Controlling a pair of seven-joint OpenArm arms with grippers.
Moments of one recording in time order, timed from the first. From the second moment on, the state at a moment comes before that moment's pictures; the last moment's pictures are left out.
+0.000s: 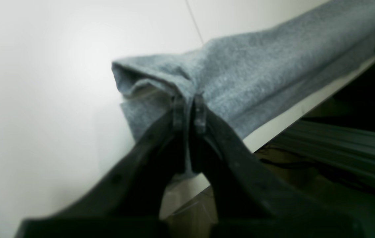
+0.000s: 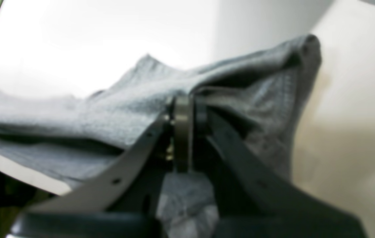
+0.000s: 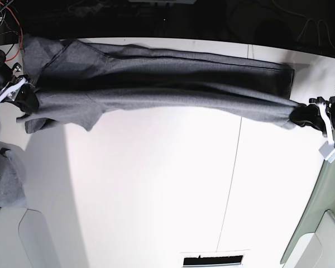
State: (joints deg) left arm 4.0 -48.1 -3.1 79.1 -67.3 -38.0 62.6; right arm -16.5 17.4 31.4 94.9 47.3 34.2 -56.6
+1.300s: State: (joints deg) left arm 14.3 -27.0 -10.9 75.1 -39.6 -35.0 43.1; right arm -19.4 16.7 31.3 94.8 45.5 34.0 -53.7
